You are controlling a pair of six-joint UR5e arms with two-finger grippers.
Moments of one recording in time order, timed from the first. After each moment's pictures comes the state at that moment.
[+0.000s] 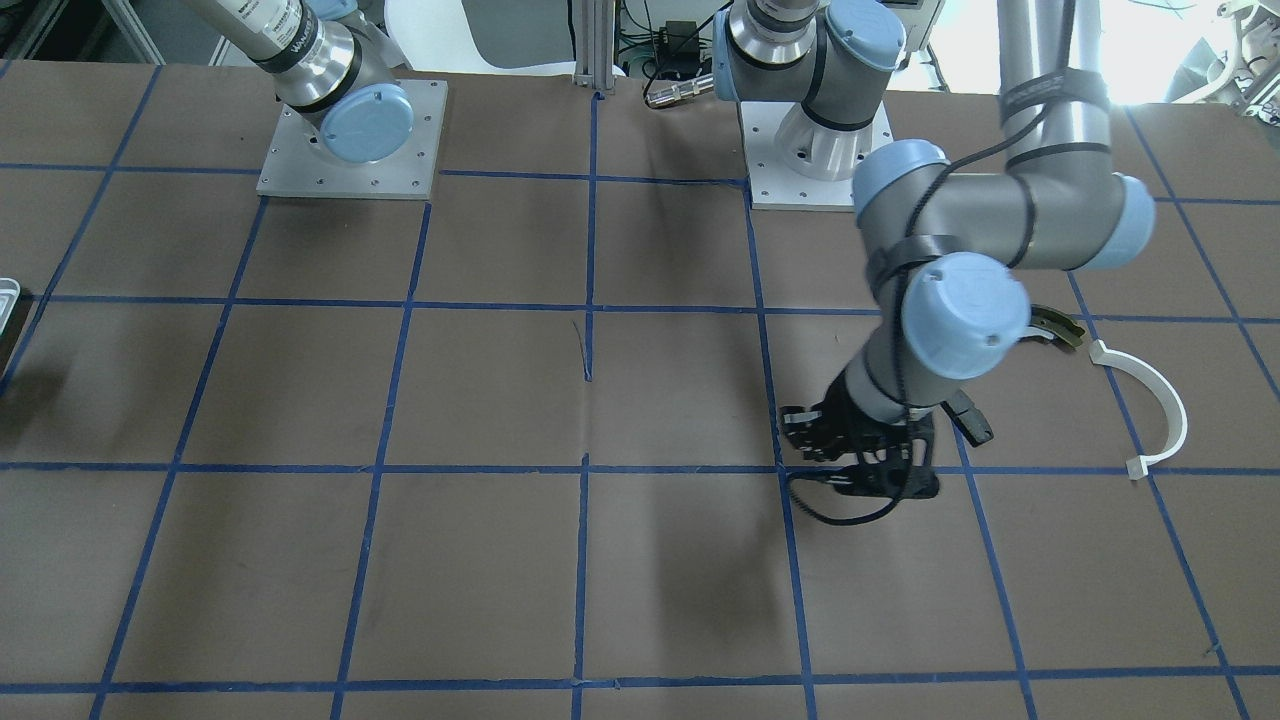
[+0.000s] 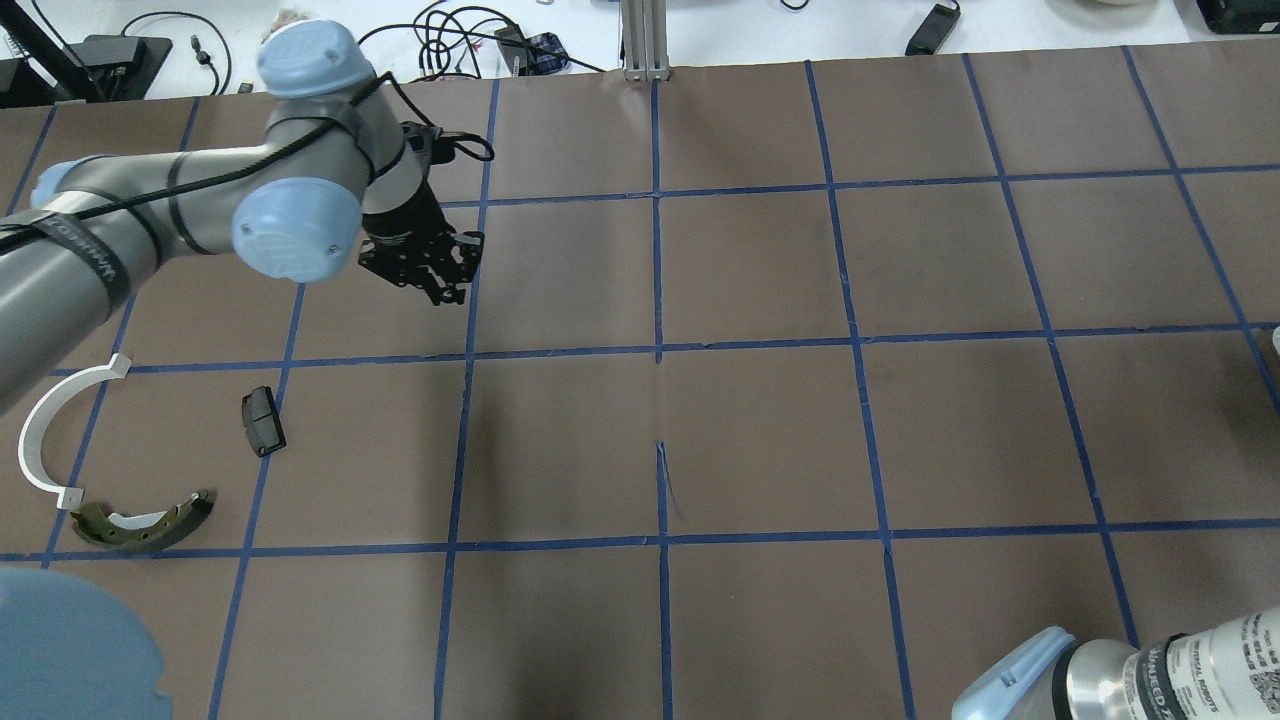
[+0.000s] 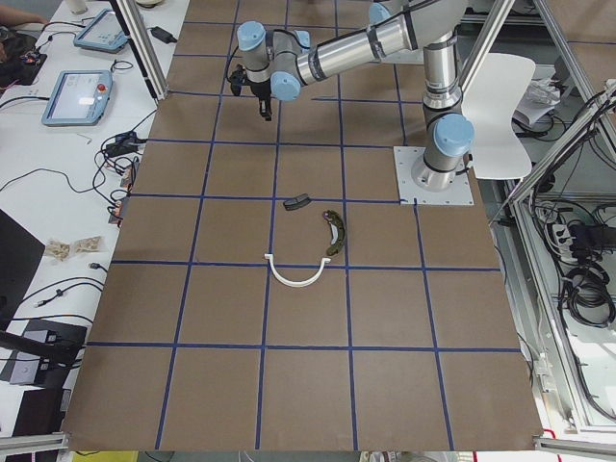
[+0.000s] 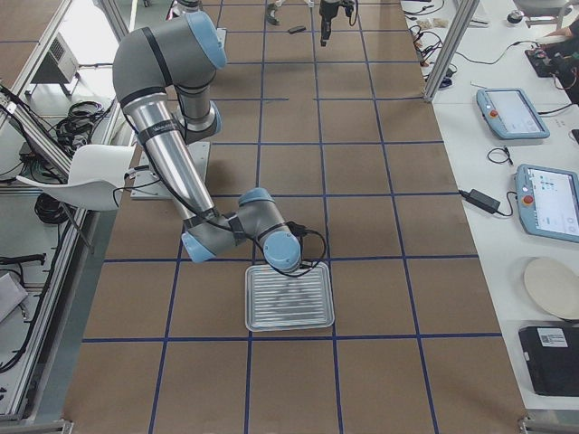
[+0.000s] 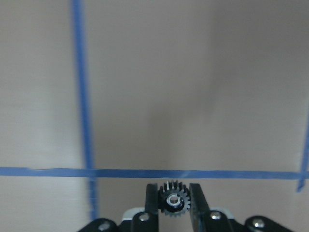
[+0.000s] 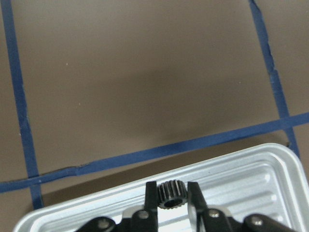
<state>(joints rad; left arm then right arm) -1.49 -1.90 -1.72 -1.19 1.57 0.15 0.53 -1.18 1.75 -1.97 -1.38 -2.40</state>
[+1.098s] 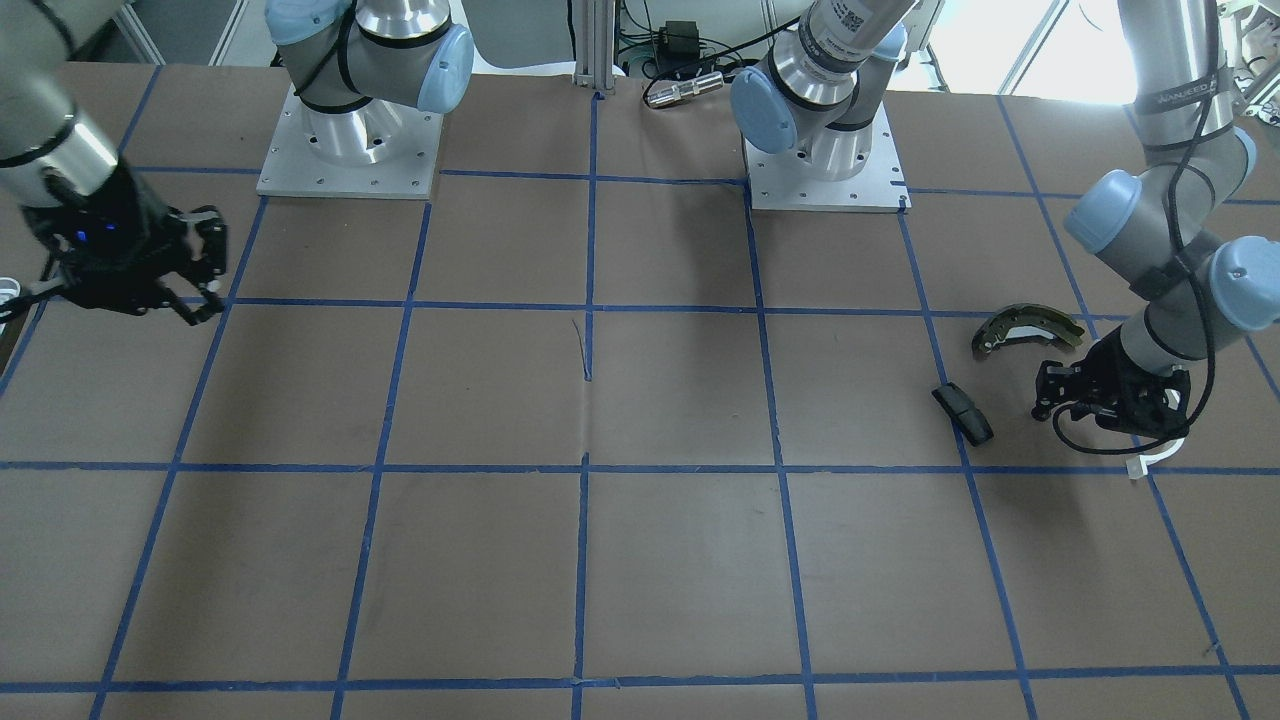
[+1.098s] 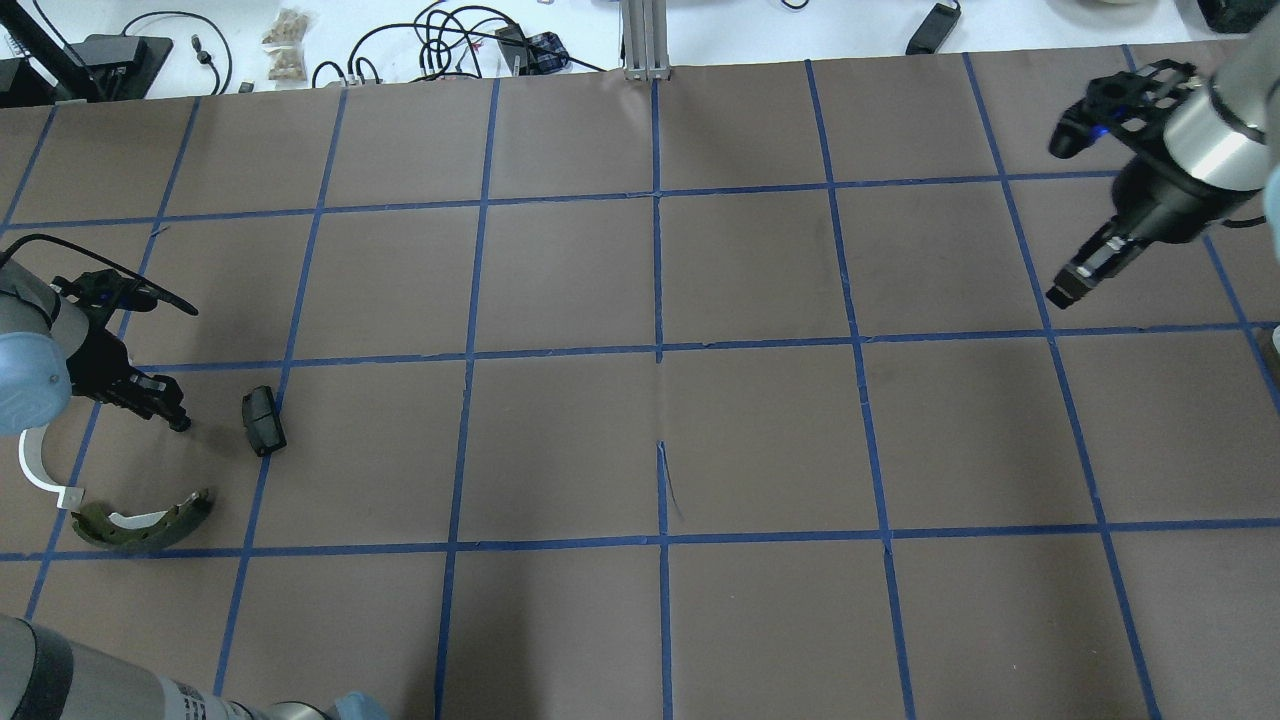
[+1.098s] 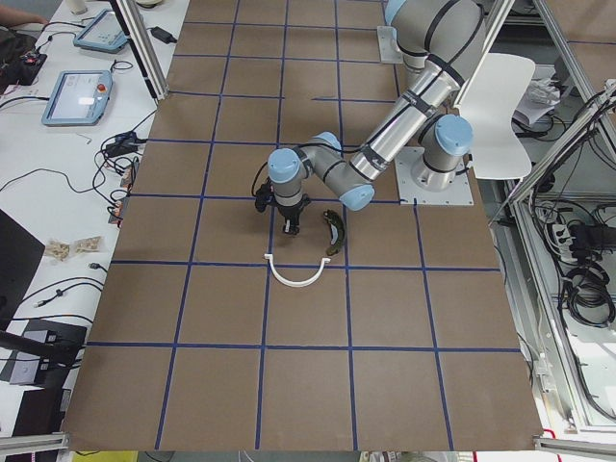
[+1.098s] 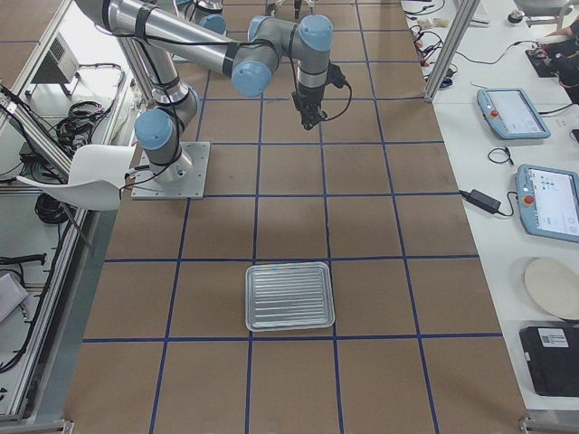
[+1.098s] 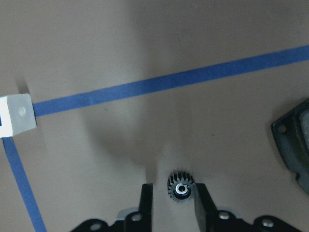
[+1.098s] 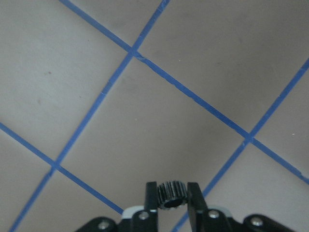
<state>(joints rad) -0.91 -1.91 -1.97 -0.85 1.62 0.87 1.34 -1.60 1.82 -1.78 -1.52 -0.78</state>
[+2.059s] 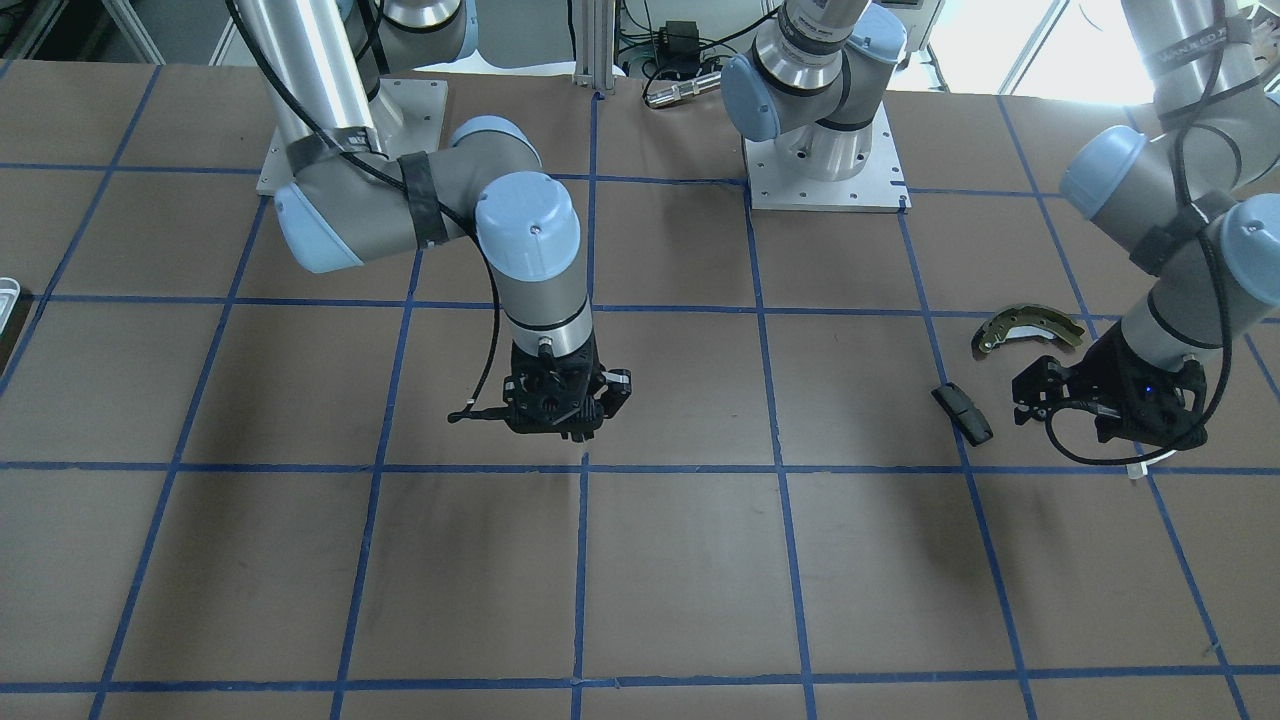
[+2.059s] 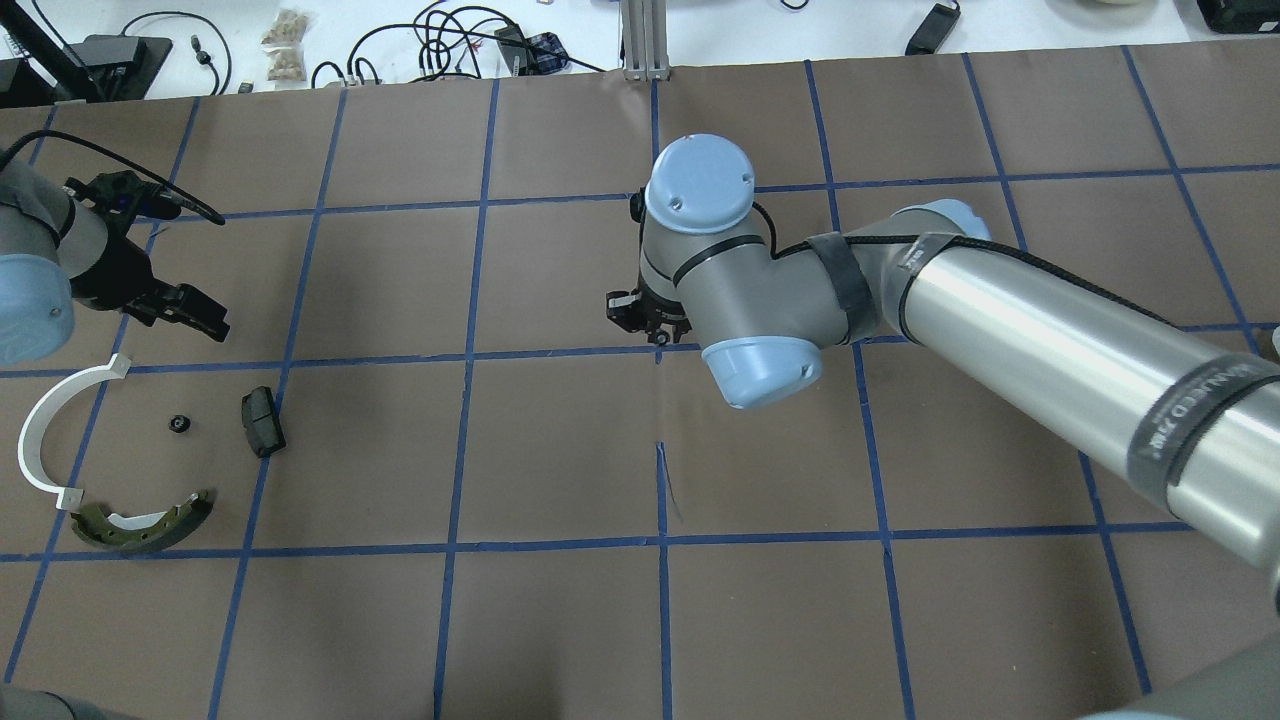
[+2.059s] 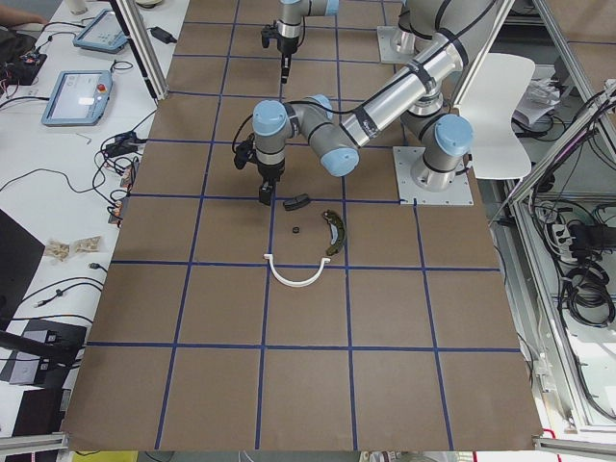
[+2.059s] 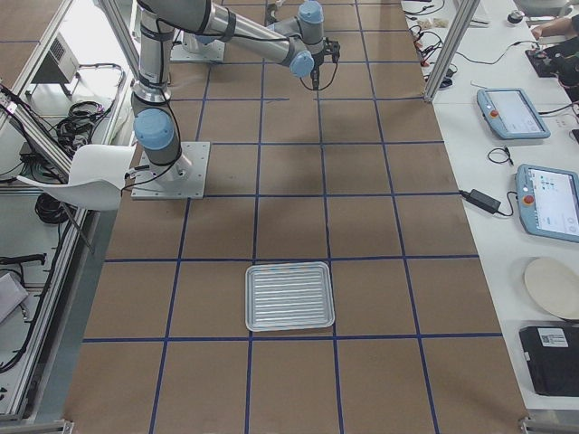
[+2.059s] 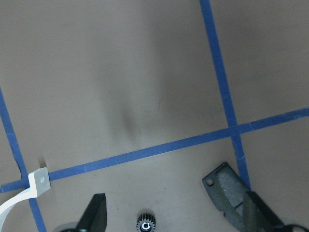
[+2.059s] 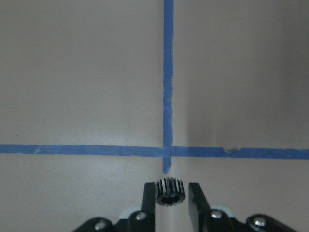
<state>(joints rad) -1.08 -1.81 -1.87 -0.98 1.56 0.73 1.95 -1.14 1.78 -2.37 -1.52 0.39</state>
